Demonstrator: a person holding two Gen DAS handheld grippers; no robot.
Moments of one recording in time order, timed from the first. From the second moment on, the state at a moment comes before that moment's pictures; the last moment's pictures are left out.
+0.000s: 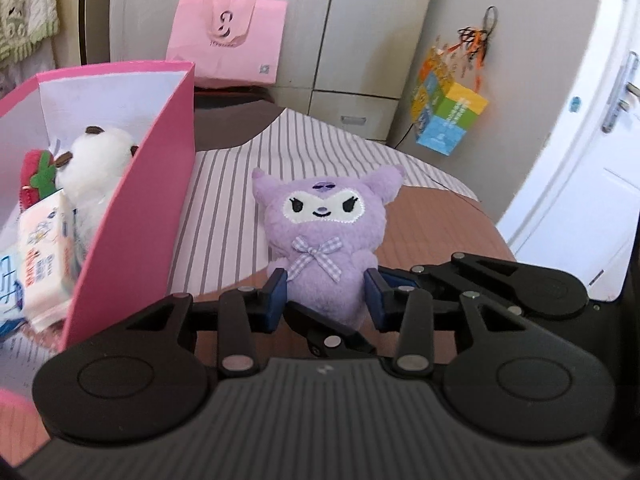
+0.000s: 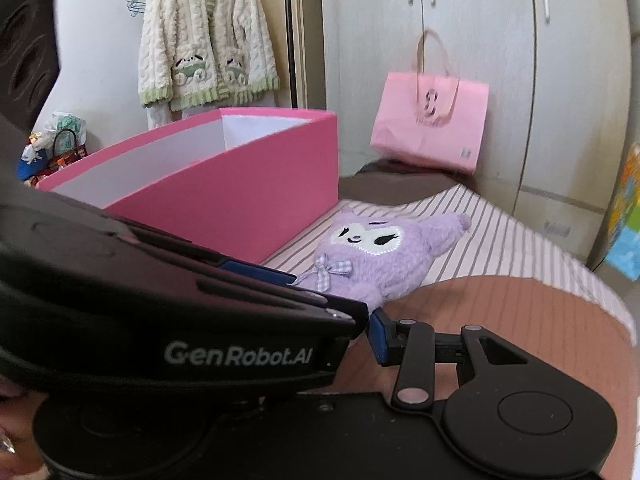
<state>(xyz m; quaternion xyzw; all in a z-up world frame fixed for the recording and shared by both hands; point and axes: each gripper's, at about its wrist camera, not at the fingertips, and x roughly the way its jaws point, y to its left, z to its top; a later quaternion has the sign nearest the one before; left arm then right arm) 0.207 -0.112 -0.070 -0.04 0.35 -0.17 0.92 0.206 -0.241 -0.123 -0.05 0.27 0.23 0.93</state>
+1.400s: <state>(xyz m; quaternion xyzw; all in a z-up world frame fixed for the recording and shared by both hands) 0.072 0.035 0.008 -0.04 0.26 -0.22 0.94 0.056 -0.119 -0.036 -0.04 0.20 0.22 0.96</state>
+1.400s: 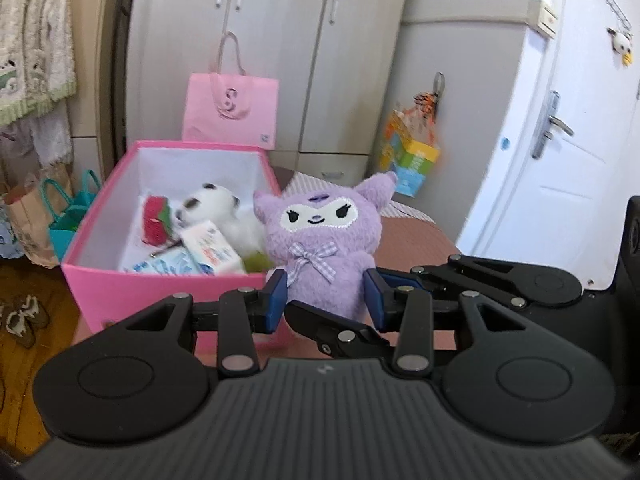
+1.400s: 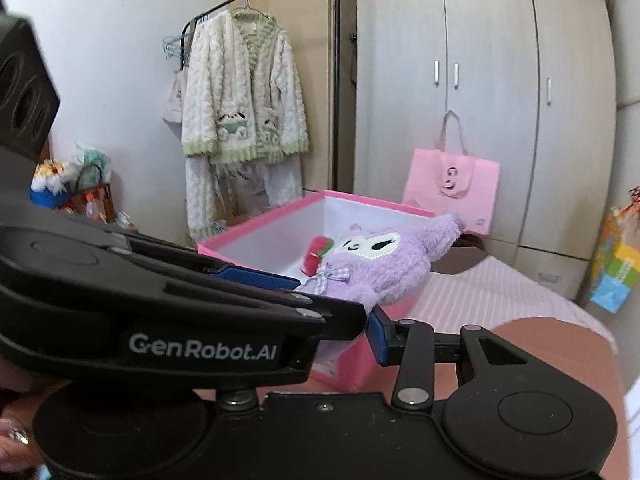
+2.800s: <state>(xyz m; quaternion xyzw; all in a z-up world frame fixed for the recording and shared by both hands) 0.233 0.111 -0.011 -0.15 0.29 -0.12 0.94 0.228 -0.076 -0.036 -0.10 0.25 0.29 0.92</state>
